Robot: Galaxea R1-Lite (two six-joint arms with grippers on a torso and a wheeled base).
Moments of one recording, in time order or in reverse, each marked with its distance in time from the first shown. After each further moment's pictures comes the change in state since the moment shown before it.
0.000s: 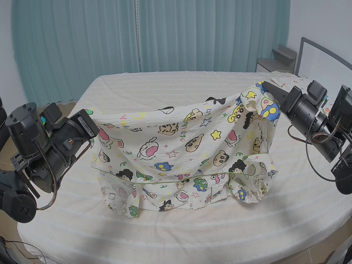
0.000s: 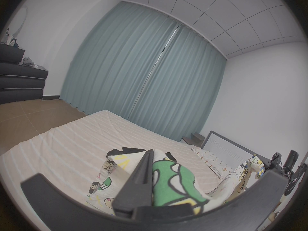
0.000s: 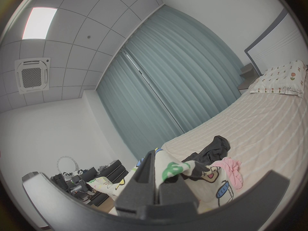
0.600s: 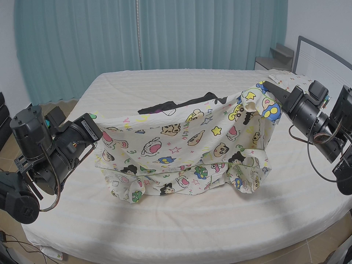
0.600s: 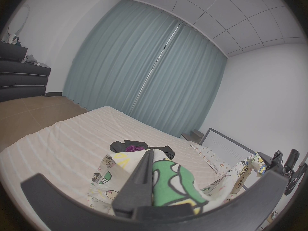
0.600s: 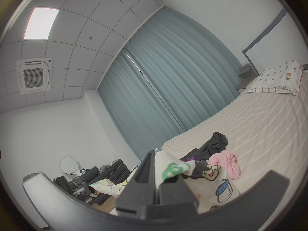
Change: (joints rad) left arm -0.004 0.016 0.006 -0.001 0.000 -0.020; right arm 0.001 -0.021 0.006 0.000 0.001 0.004
